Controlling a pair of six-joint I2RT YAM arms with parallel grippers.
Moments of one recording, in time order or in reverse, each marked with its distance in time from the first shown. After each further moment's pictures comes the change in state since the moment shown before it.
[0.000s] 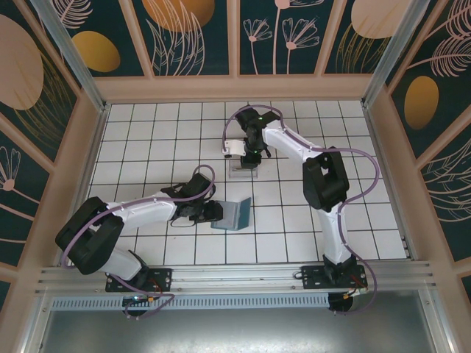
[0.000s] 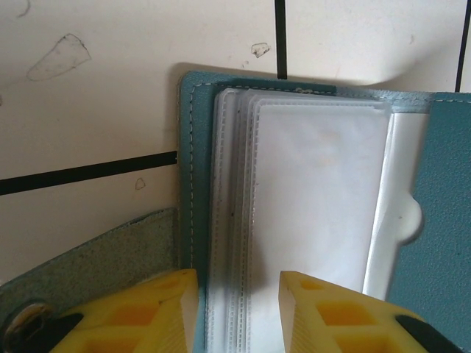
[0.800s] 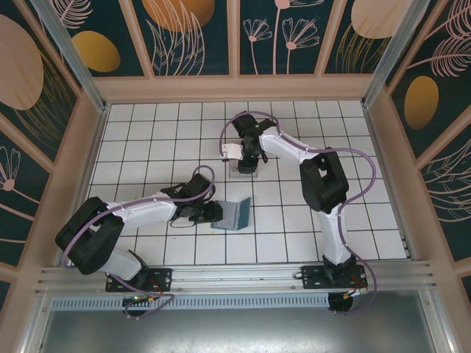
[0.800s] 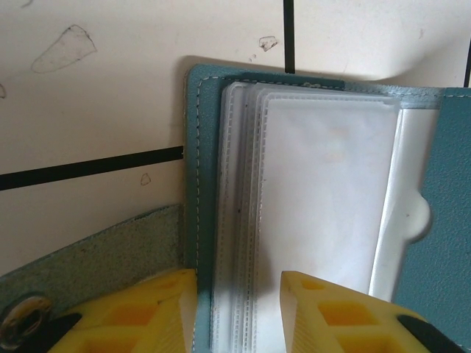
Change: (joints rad) left arm 0.000 0.000 -0.006 0.000 0.000 0.000; right arm 0.030 -0.013 -0.102 0.155 0.071 0.024
